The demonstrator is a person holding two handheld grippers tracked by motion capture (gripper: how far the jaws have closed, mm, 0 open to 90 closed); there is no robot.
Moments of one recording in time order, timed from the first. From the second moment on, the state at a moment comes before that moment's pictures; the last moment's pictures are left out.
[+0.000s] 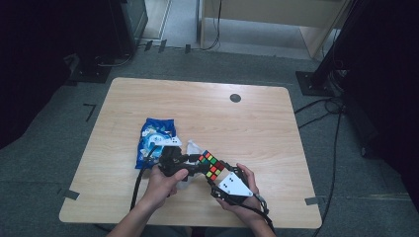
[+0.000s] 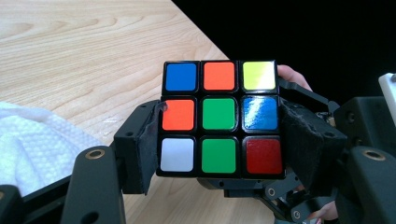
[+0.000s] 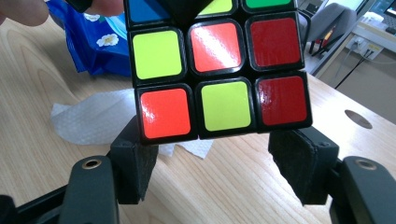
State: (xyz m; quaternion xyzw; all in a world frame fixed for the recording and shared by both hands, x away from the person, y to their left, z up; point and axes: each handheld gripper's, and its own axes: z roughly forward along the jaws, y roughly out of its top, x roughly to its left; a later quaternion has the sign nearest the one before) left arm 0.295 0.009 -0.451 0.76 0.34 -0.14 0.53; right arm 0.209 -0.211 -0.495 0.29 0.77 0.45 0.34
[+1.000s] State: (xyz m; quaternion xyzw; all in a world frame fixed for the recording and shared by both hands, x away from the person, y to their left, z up) left arm 0.281 0.001 -0.438 0.79 0.35 -0.01 0.51; right arm 0.211 -0.205 -0.495 0.30 0.78 0.43 0.35
